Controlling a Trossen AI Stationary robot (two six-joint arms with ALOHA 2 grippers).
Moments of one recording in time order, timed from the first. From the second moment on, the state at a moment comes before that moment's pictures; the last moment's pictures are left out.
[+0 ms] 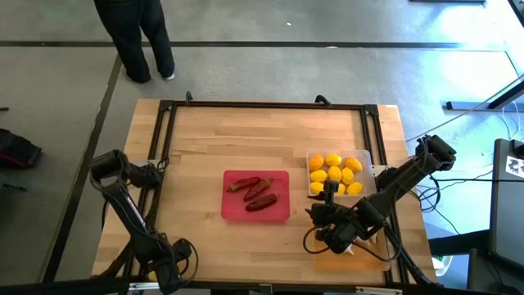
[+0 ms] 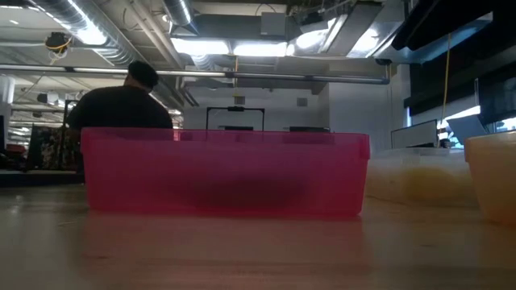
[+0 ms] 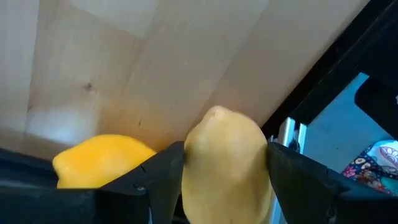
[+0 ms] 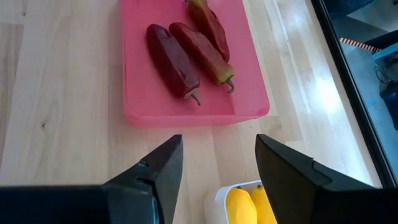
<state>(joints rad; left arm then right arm) -1.05 1.78 1.10 -0.77 0.24 -1.59 0.71 1.53 1.20 -0.89 0.75 0.56</state>
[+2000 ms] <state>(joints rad) -0.94 1.75 1.13 -0.79 0.33 -1.38 0.71 1.53 1.20 -0.88 0.72 0.57</state>
